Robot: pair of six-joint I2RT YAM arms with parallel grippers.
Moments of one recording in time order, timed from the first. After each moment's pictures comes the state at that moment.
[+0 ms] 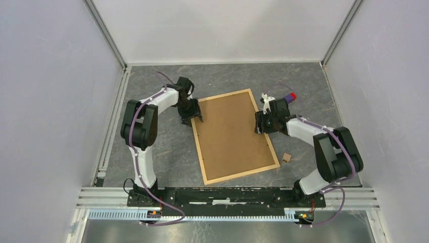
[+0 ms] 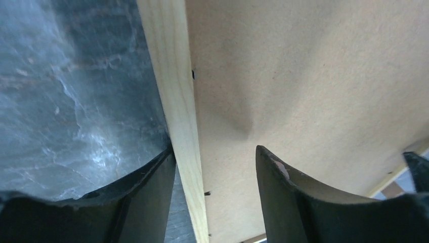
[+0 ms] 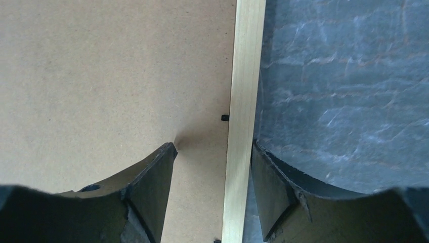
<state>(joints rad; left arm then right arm) -0.32 2.00 1.39 -0.72 0.22 -0.57 0.30 1.60 0.82 -0.21 -0.15 0.11</state>
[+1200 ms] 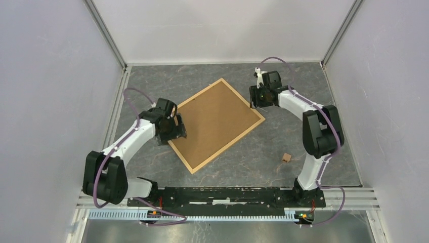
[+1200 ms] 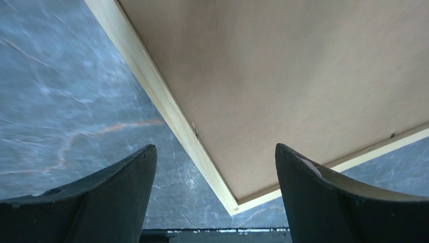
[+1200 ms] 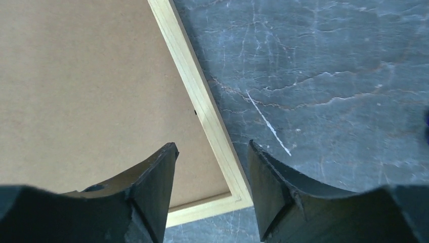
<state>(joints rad) -0.30 1.33 0.92 -0.77 -0.06 -0.59 0.28 1.83 1.28 -0.34 -0.10 0.09</state>
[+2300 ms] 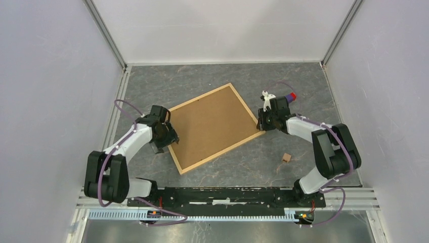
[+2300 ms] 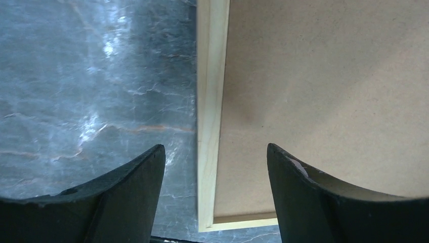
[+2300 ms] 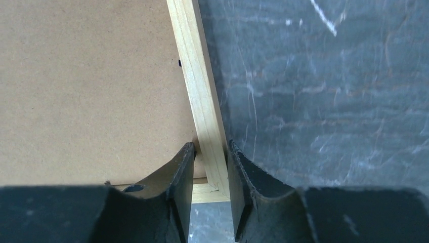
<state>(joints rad) -0.19 1.31 0.75 -0.72 -0.08 -0.73 0.28 1.63 0.81 -0.09 -0.15 0.11</state>
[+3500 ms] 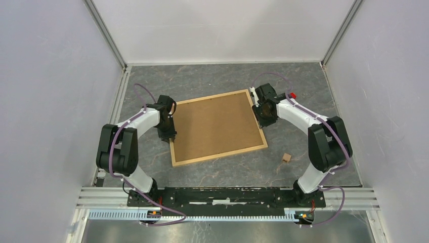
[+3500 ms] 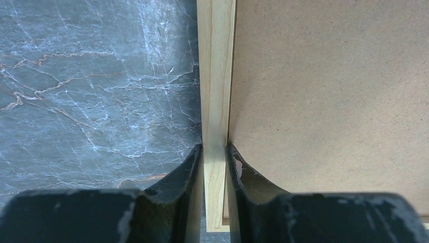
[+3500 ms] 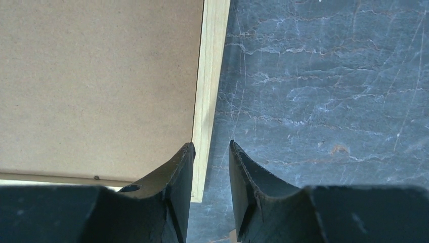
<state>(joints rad) -0.20 1.62 0.95 -0.73 -0.05 -0.42 0.39 1.69 1.16 -0.68 0.07 0.05</state>
